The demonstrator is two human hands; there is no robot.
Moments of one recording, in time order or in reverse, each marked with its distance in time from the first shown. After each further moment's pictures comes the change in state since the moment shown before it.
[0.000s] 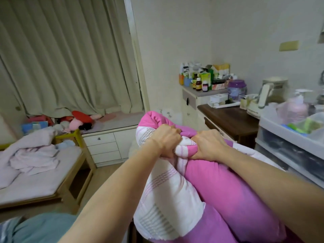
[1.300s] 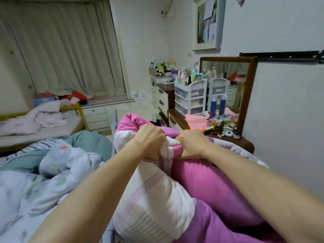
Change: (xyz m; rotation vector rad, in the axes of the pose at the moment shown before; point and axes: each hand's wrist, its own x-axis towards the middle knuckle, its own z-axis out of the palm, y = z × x) left_hand -0.742 0.644 -0.472 -0.035 0.076 -0.019; right_hand -0.915 -0.365 -0.456 0.054 -0.103 -0.027
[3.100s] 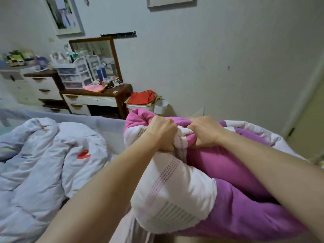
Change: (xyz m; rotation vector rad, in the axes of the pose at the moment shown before) left_hand -0.859 0.026 -0.011 -0.168 0.568 0.840; right_hand -0.338 -0.951 -0.218 -0.171 -0.275 0.976
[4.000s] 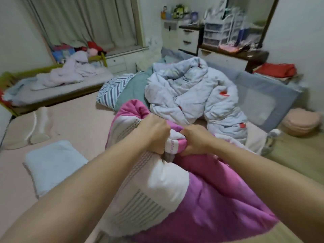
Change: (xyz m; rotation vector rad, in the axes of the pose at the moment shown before) left_hand -0.710 0.007 -0.056 0.046 -0.503 -0.476; right_hand -0.113 -0.653 -0.039 0.379 -0.098 -0.687
